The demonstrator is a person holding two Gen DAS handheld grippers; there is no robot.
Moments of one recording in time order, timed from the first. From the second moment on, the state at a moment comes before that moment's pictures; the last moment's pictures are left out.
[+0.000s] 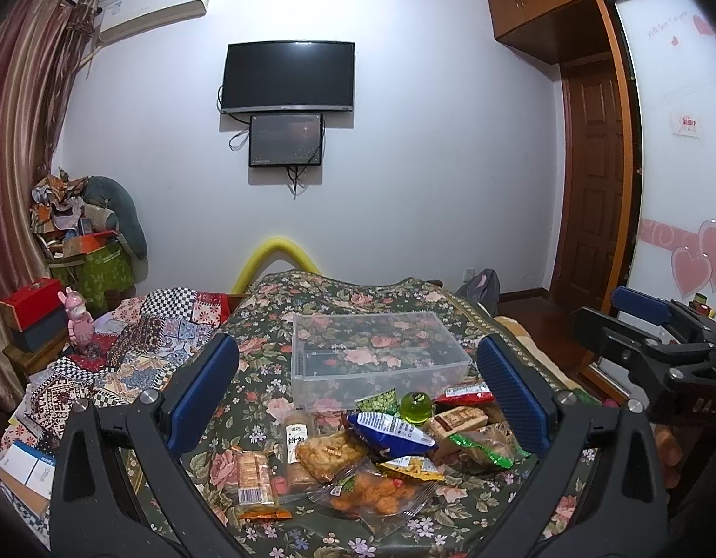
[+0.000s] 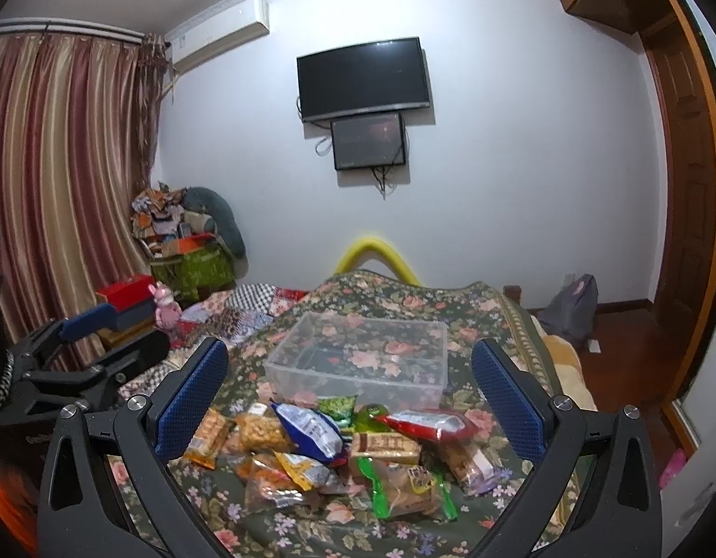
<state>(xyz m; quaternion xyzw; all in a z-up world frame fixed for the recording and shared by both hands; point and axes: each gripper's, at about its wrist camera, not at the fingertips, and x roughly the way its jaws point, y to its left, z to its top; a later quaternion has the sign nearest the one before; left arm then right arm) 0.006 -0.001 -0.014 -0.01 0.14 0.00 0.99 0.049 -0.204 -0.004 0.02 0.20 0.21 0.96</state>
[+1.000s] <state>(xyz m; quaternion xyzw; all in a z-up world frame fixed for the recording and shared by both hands) 0.100 0.113 -0.187 -0.05 0.40 0.06 0.91 0.145 -0.229 -0.115 0.01 0.41 0.17 0.89</state>
